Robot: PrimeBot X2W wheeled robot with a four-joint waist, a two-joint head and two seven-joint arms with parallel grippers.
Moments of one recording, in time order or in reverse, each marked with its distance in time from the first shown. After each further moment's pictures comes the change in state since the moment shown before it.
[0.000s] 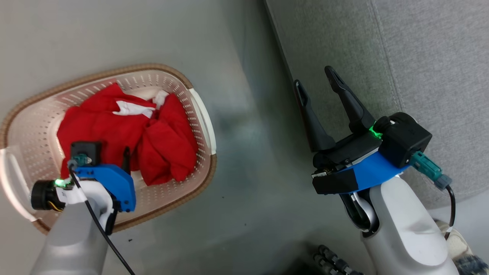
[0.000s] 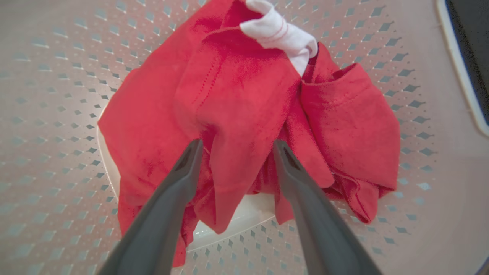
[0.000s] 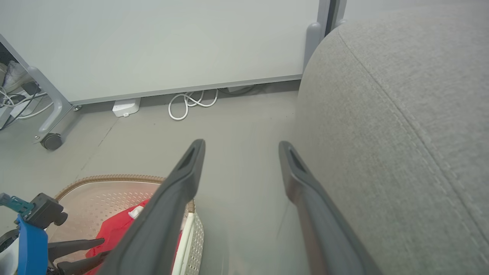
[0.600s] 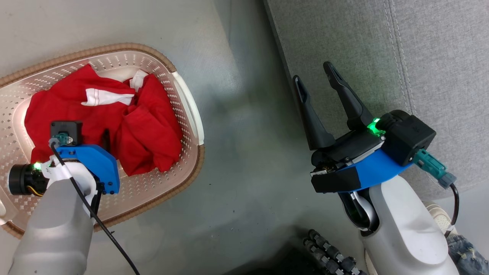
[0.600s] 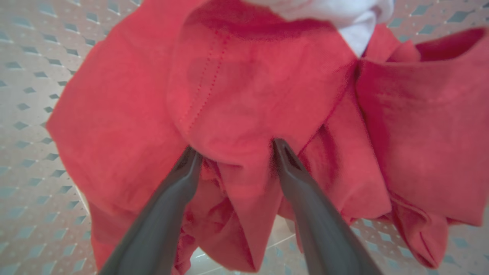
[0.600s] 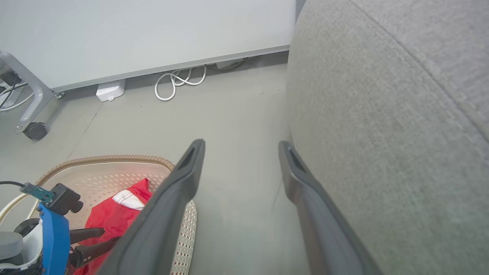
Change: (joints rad) left arm -0.104 0.039 -0.012 0.061 -0.008 0.033 0.033; right arm -0.011 0.000 0.014 -0.015 0.050 0.000 -0.005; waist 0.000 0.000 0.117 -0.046
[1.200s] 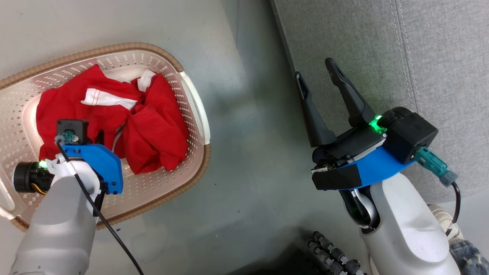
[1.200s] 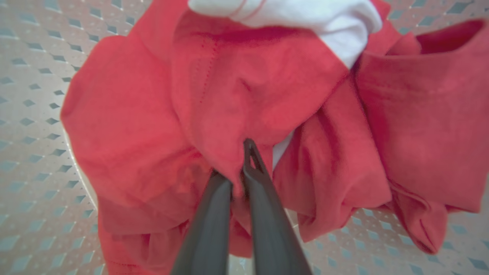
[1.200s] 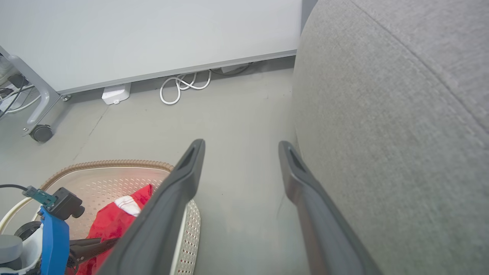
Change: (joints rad) left arm -0.027 -0.008 -0.037 0.045 -0.009 -0.018 0.004; right arm -0.009 0.000 -0.005 -0.002 -0.007 0.000 0.000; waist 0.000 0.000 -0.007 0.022
